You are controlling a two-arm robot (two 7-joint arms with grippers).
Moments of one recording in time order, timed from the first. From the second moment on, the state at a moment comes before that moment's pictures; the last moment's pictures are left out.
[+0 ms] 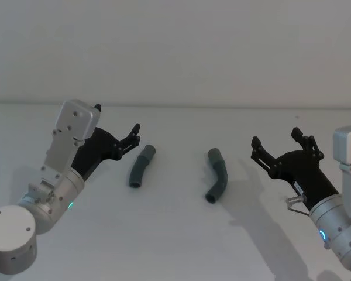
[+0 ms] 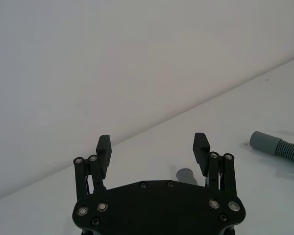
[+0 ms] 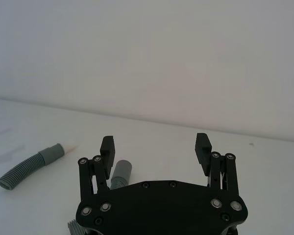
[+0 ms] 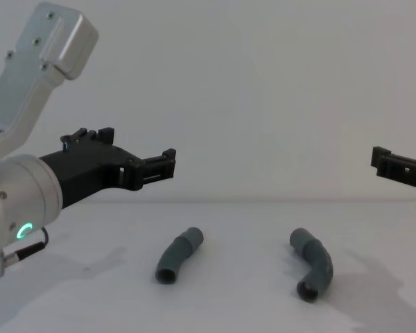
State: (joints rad) left arm -0.24 0.38 0.45 -1.63 -0.20 0.01 -0.01; right arm -0.01 0.34 -0.23 -1.77 0.29 0.04 0.07
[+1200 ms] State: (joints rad) left arm -0.31 0.31 0.42 -1.61 -0.31 0.43 -0.04; right arm 0.16 0.29 -0.27 -1.67 0.29 0.39 0.08
